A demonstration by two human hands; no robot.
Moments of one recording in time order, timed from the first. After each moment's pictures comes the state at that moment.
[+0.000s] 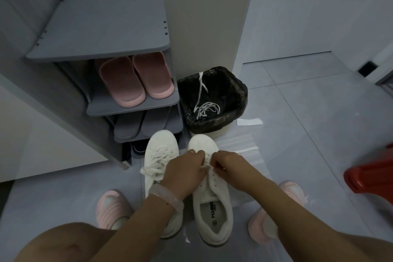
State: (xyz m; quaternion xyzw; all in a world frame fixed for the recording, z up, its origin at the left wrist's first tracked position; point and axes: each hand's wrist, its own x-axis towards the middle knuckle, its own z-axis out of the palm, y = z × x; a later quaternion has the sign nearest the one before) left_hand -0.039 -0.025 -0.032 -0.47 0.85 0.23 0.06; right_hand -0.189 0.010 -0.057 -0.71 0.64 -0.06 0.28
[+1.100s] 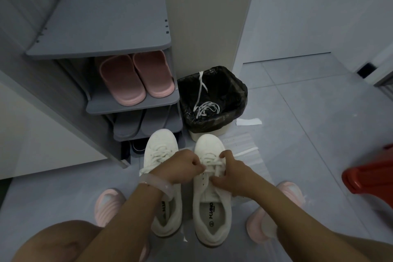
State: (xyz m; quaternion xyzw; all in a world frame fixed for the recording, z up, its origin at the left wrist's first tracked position) left_hand -0.031 -0.048 -0.026 -0.45 0.77 0.44 0.08; right_hand -0.182 0.025 -0.045 -0.52 0.73 -0.05 0.45
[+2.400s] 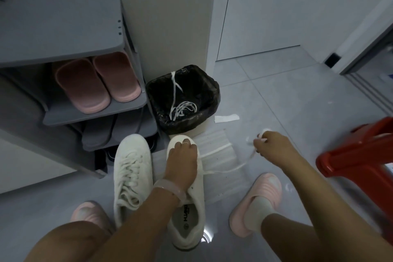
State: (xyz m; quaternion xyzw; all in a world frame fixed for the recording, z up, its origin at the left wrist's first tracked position) left_hand -0.104 -0.024 -0.058 -0.47 0.87 0.14 0.06; right_hand -0.303 0.045 -0.008 -0.33 0.88 -0.15 0.31
